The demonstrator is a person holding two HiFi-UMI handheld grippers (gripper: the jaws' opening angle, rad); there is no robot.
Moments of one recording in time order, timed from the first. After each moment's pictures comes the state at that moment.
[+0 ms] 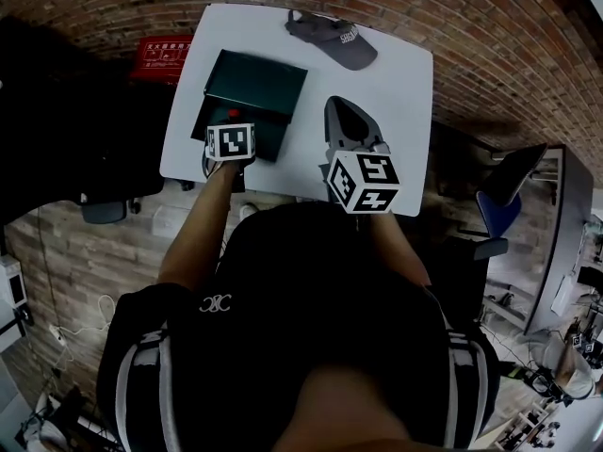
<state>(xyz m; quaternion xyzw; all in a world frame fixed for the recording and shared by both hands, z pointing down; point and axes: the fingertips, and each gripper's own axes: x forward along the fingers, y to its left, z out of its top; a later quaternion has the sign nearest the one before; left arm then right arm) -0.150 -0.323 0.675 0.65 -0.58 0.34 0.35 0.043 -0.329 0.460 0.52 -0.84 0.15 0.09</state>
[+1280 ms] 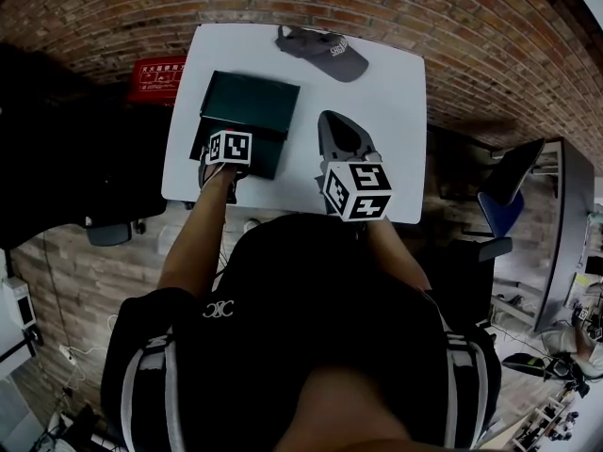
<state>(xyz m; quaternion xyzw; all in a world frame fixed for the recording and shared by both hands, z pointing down) -0.169 -0.320 0.724 0.60 -0.53 0.48 0.36 0.048 -0.336 0.469 0.52 -0.83 0.16 0.10</state>
